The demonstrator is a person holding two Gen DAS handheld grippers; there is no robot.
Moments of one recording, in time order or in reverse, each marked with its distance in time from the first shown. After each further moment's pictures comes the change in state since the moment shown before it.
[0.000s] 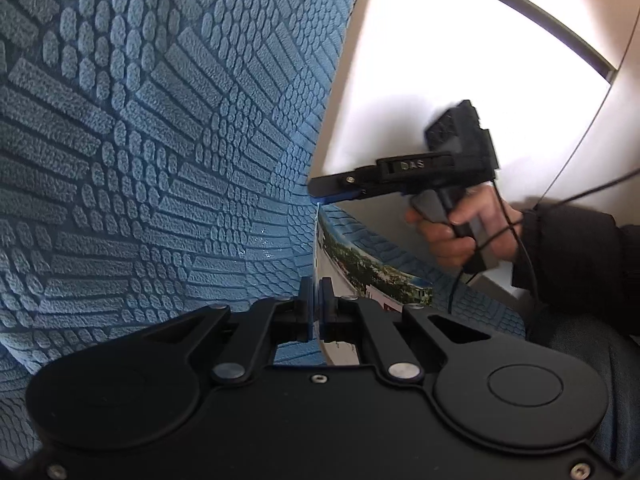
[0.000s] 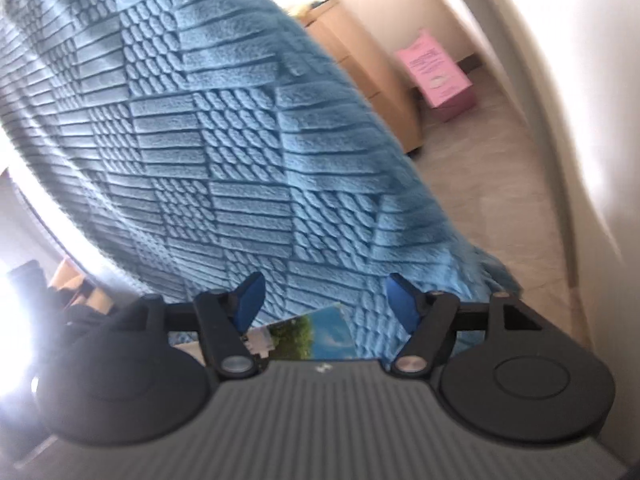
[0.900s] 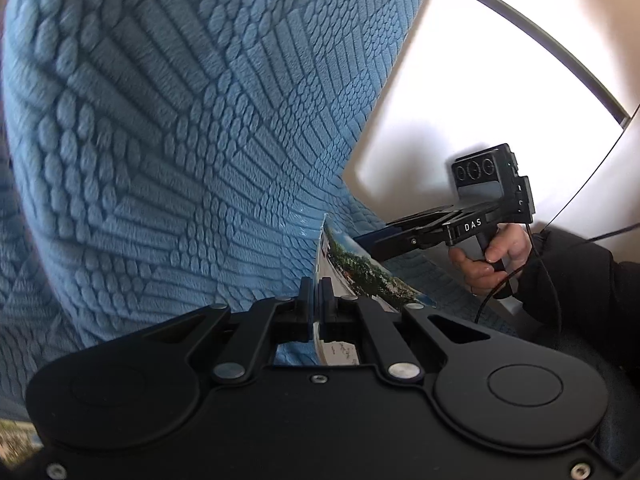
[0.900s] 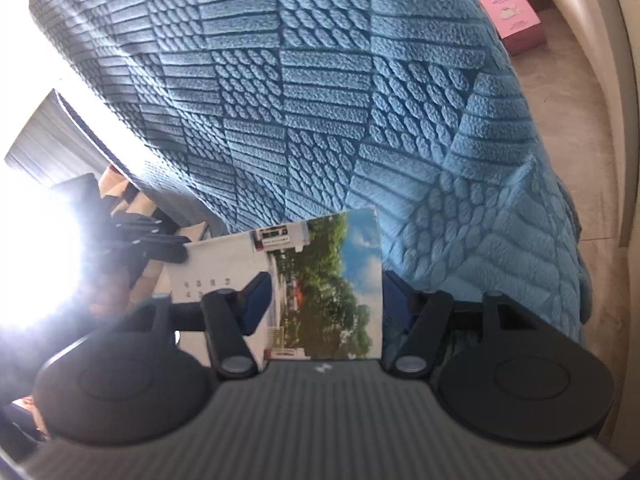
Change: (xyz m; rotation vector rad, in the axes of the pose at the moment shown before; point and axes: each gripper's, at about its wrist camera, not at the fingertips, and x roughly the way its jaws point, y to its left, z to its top) left arm -0.017 0.038 -0.033 -0.178 -0.034 0.006; right arm 0.011 0.025 -0.040 -0.095 0.256 0.138
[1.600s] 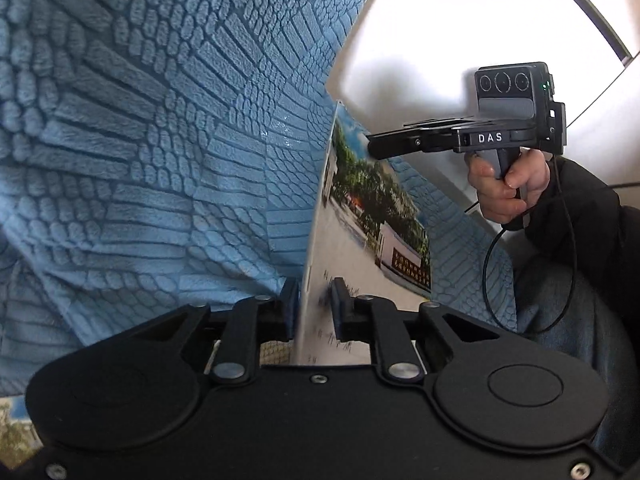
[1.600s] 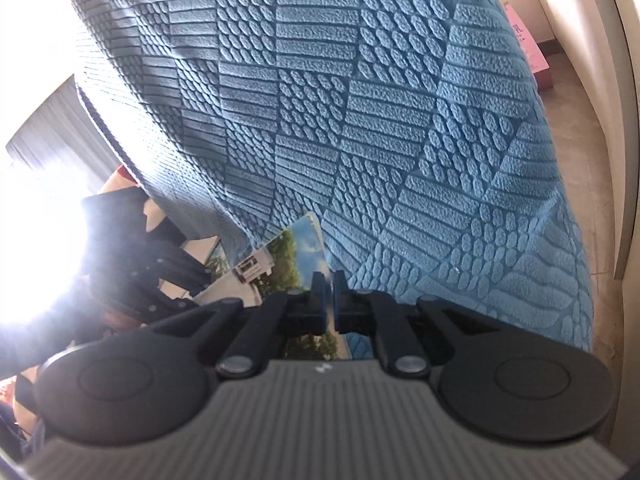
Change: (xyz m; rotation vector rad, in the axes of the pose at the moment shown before) left arm 0.048 0.003 -0.012 0.041 0.257 -0.061; right arm -0.013 0.034 -0.002 -0.078 -0.089 -0.021
